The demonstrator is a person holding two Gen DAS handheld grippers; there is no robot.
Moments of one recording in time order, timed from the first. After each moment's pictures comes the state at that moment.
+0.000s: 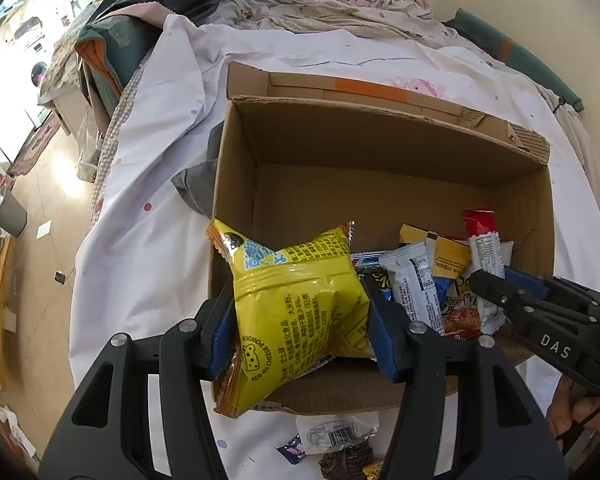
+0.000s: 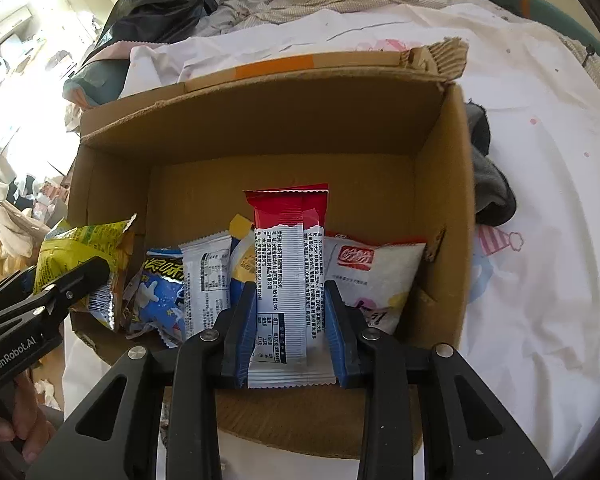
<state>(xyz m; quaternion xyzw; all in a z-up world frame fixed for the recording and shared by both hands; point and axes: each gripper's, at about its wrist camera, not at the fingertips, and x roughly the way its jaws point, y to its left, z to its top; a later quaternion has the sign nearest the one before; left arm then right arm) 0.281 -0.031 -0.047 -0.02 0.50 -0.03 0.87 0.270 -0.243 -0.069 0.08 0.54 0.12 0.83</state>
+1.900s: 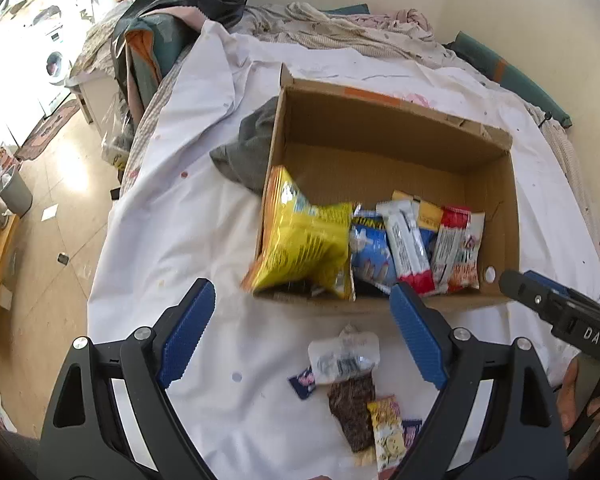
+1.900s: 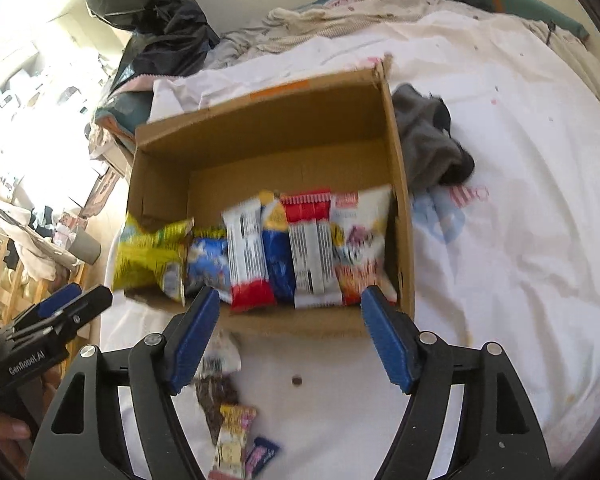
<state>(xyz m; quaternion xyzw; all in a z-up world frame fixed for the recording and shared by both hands) 0.198 -0.004 -0.021 -0.05 0.48 -0.02 0.88 0.179 -0.267 -0.034 0.14 0.50 0.12 0.85</state>
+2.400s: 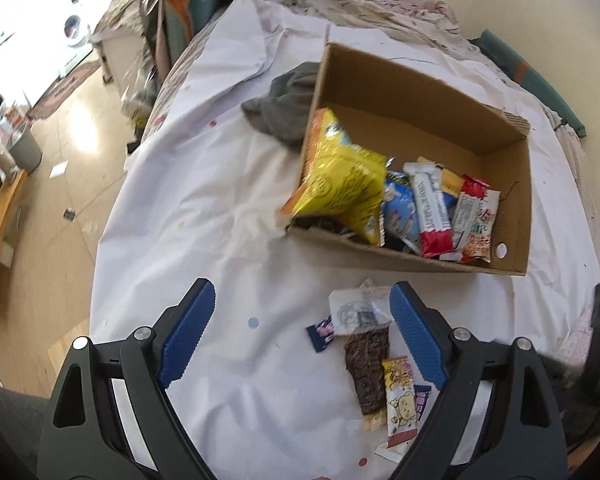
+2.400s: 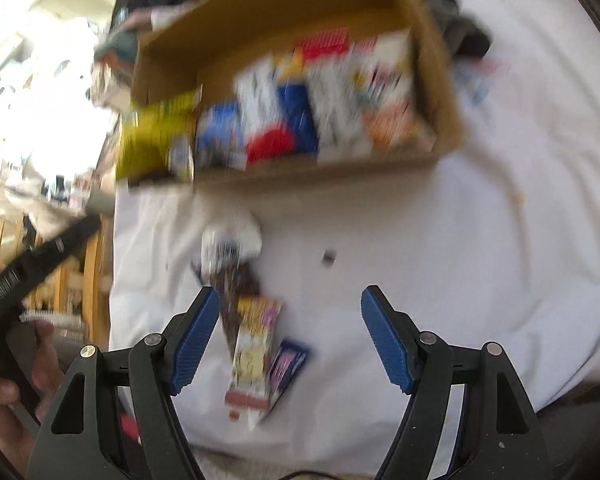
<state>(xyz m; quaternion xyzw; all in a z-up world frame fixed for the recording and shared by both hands) 0.168 0.020 -0.037 -0.09 0.52 0.02 0.85 0.130 -0.238 -0.089 0.16 0.61 0.16 0.76</state>
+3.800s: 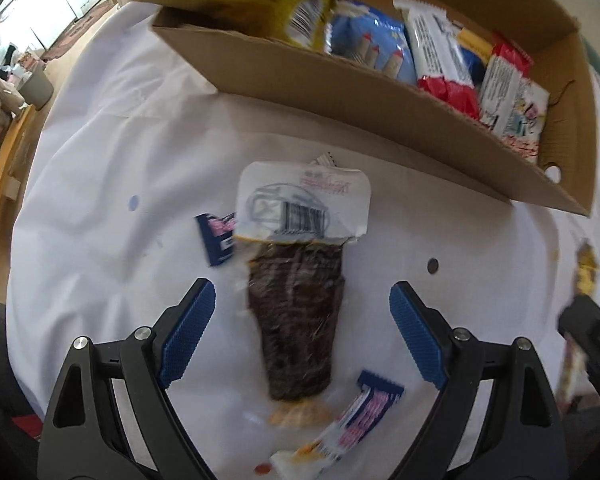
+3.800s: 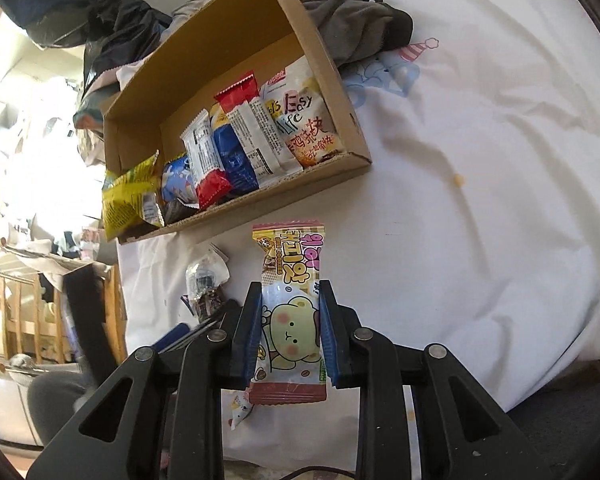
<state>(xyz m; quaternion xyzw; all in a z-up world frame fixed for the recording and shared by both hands) 0.168 -0.077 -0.144 -0.10 0.61 0.08 0.78 0.131 -0.307 -0.085 0.27 0.57 0.11 0.77</state>
